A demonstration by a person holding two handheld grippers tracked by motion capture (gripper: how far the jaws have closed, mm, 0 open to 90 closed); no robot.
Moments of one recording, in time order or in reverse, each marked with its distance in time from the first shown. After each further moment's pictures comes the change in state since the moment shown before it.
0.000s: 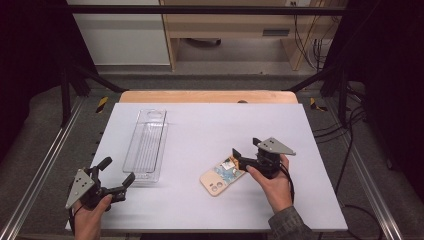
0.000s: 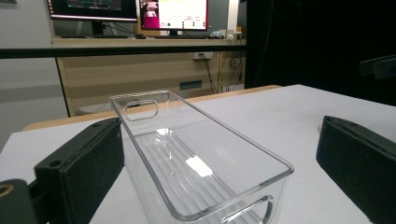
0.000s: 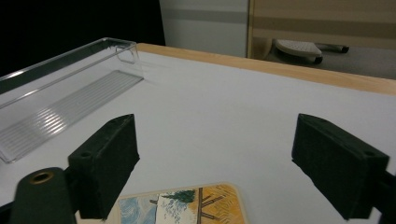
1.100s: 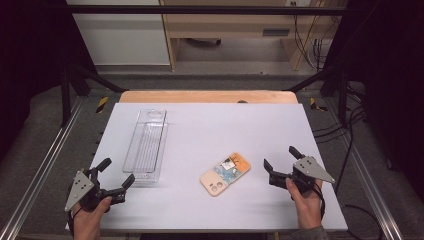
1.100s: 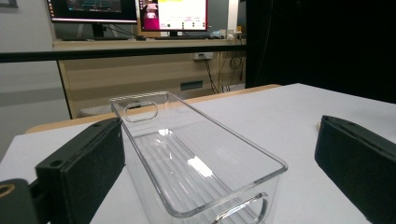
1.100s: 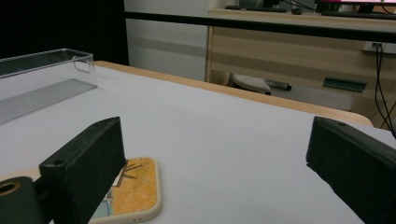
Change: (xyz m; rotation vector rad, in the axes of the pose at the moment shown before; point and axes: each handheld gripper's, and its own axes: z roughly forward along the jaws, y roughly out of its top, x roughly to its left) left arm -0.004 0.002 -0.004 -0.002 0.004 0.016; right arm -0.043 -0.035 -0.073 -0.153 -0.144 -0.100
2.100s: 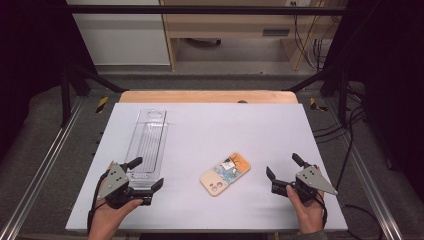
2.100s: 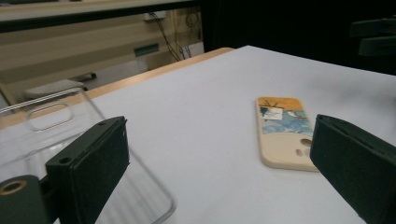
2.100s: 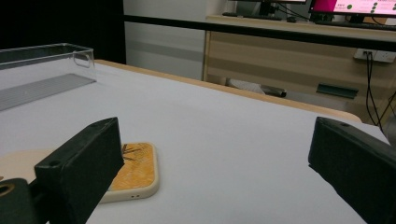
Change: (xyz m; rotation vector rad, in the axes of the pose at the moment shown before) left arm -0.066 0.044 0.045 0.213 -0.189 0.060; right arm 0.001 -0.020 -0.015 -0.032 -0.015 -0.022
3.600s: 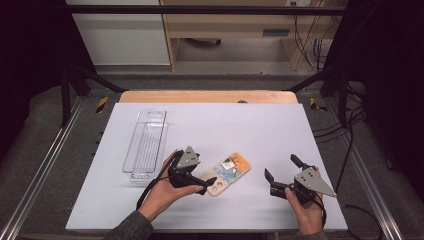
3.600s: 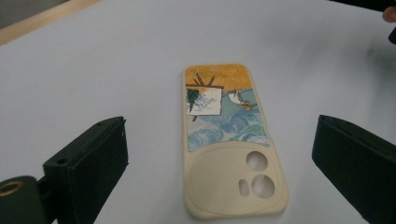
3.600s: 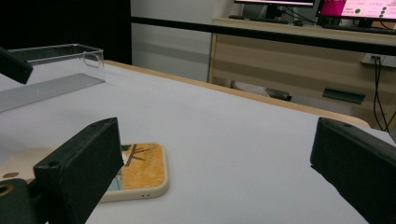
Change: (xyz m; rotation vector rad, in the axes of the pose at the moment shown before) left arm -0.054 0.029 0.134 0.332 -0.219 0.060; right arm 0.006 0.000 -0.002 -0.010 0.023 -0.012
